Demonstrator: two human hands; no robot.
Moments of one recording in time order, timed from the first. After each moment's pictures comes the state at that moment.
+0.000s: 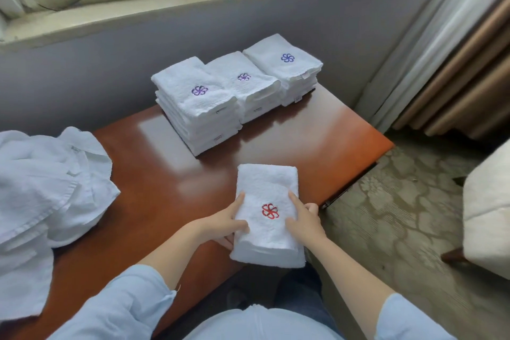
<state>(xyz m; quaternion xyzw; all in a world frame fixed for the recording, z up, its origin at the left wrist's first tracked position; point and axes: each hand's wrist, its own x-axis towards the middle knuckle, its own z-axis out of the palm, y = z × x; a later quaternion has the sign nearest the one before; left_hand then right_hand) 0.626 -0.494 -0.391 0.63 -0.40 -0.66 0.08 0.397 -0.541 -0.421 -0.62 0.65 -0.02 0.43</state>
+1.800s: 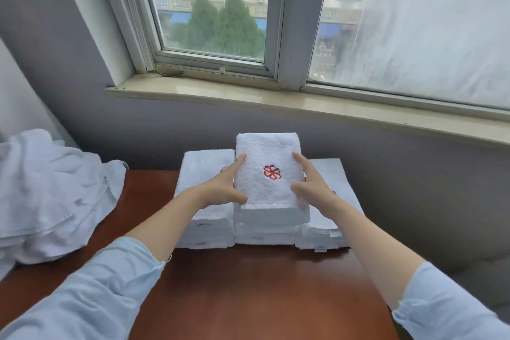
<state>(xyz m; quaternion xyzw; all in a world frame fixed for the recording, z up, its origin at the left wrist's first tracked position) 0.683 -0.792 -0.245 0.79 -0.34 -0.39 0.32 0.515 -0.976 -0.248 -0.75 0.28 -0.08 0.59</state>
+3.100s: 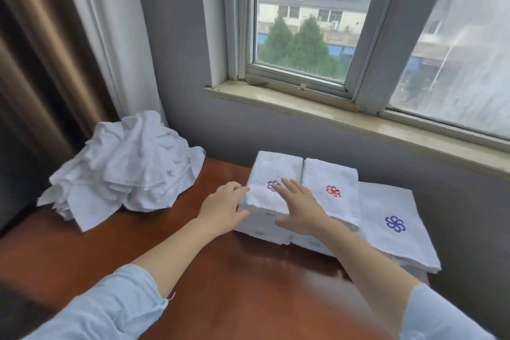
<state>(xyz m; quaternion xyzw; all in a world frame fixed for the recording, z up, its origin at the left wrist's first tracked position) 0.656 -0.632 -0.262 0.94 -0.31 -0.05 0.14 0.572 -0.836 -0.252 -0.98 0.02 0.06 0.16</state>
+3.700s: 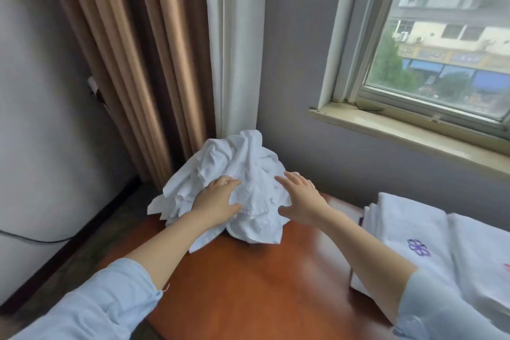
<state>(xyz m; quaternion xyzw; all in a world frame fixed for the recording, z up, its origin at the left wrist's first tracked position) 0.831 -0.356 -0.237 0.97 -0.16 -0.05 0.16 0.799 -0.593 -0.233 -0.98 -0.07 0.05 0.17</state>
